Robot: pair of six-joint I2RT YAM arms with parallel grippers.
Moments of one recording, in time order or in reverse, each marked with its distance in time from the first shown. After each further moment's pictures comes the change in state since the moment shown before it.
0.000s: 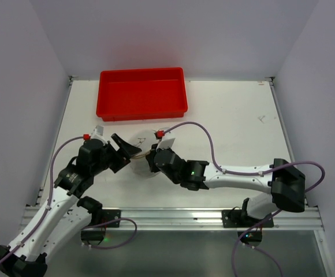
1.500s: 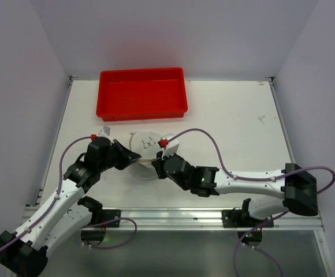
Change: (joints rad) left arm -0.002 0.088 -0.079 0.096 0.009 -0.054; right arm 0.051 -0.104 -0.129 0.048 0.003 -0.142
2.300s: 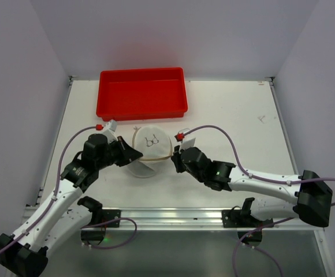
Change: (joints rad) left arm 0.002 -0.001 0.066 0.045 0.141 0.310; right arm -0.196 -0.170 -0.130 -0.117 -0.118 -0.085
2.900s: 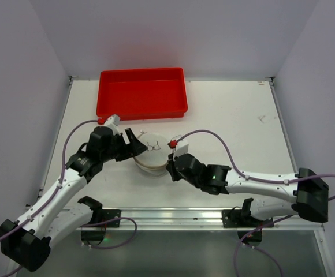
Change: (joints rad) left arm 0.005 0.144 0.061 -0.012 -0.083 0.090; right arm 0.100 0.019 0.031 -0.075 -0.023 0.060
